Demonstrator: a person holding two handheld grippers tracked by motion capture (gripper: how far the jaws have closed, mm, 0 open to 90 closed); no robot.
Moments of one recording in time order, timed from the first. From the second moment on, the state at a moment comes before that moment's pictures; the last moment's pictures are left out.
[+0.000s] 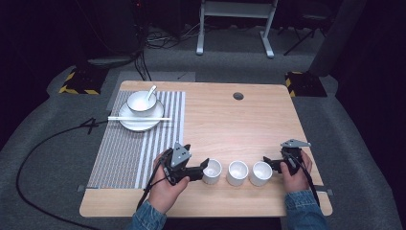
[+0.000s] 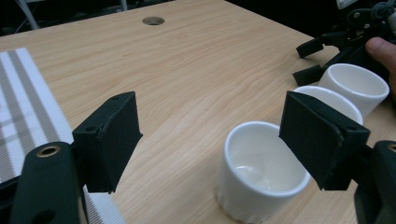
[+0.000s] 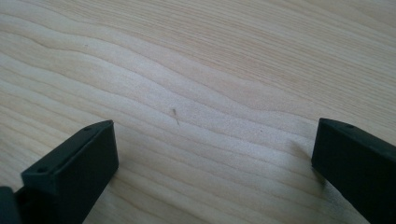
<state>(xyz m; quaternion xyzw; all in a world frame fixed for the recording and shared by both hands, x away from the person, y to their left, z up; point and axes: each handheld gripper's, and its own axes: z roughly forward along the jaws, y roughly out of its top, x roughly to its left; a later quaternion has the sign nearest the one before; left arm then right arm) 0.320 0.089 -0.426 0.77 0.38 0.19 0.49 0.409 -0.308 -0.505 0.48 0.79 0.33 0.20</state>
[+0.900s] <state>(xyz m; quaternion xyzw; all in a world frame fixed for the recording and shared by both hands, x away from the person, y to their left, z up) 0.320 0.045 -0.461 0.80 0.36 0.16 0.45 0.409 -0.308 -0.505 0.48 0.79 0.33 0.20</state>
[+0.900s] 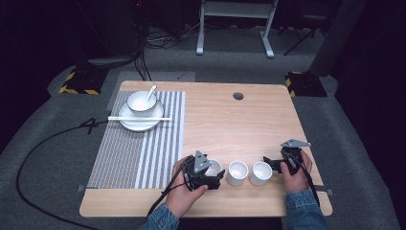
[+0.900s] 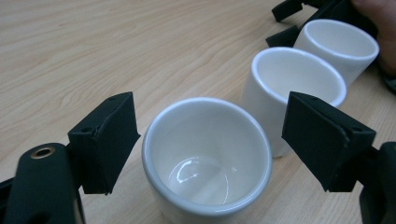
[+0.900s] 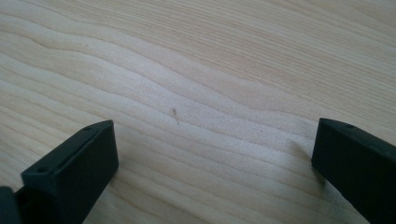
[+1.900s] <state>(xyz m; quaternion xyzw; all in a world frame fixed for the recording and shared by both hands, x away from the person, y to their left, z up) 0.326 0.041 -0.491 0.82 0.34 0.15 0.43 0.409 -0.308 -0.505 0.48 0.79 0.33 0.20</state>
